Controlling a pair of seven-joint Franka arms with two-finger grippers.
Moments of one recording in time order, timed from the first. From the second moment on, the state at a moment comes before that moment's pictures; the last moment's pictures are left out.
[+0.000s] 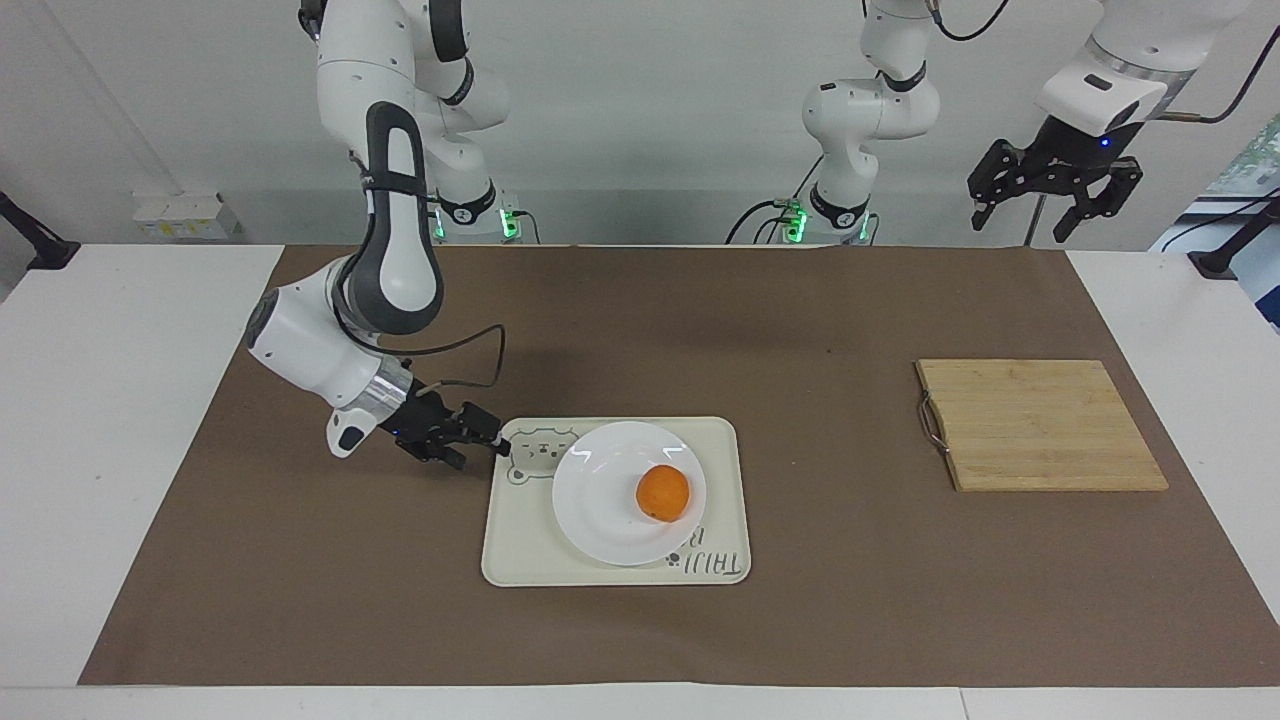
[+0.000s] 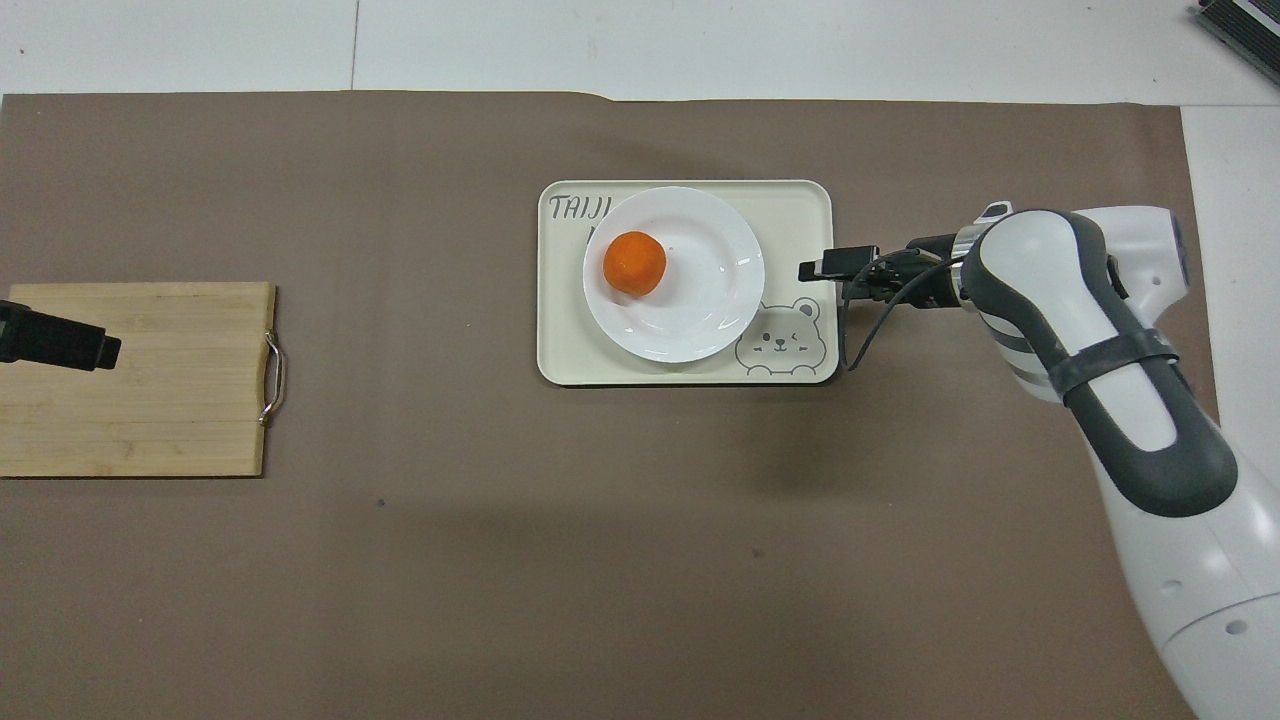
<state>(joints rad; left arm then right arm) -0.03 -0.03 -0.05 -1.44 -0.03 1.43 0.17 0.22 0.35 -0.21 -1.79 0.65 2.15 -0.18</state>
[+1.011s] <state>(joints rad) -0.03 -0.03 -0.05 -1.44 -0.03 1.43 0.17 0.16 0.06 -0.22 -1.76 0.19 1.76 0.01</state>
